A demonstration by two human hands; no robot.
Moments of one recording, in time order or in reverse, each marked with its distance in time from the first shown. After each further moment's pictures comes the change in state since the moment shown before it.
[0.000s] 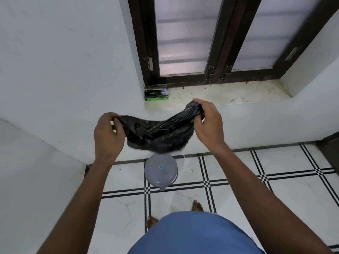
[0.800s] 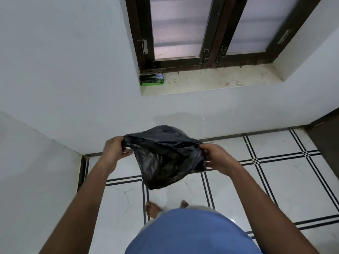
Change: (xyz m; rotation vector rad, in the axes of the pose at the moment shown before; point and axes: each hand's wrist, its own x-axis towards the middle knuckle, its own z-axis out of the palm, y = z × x) left_hand -0.075 -0.044 -0.006 -0.558 -0.552 -0.880; right_hand -0.138 0.062 -0.018 0.575 -0.582 1.004
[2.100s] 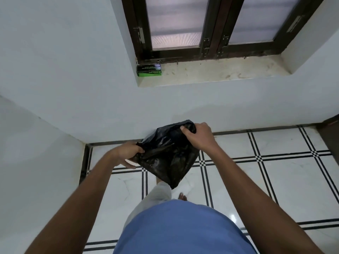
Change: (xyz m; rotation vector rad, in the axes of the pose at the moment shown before) left_hand 0.002 -0.039 0.061 0.618 -0.227 -0.272; right_hand 0.036 -0.022 -0.003 -0.719 0.315 -0.324
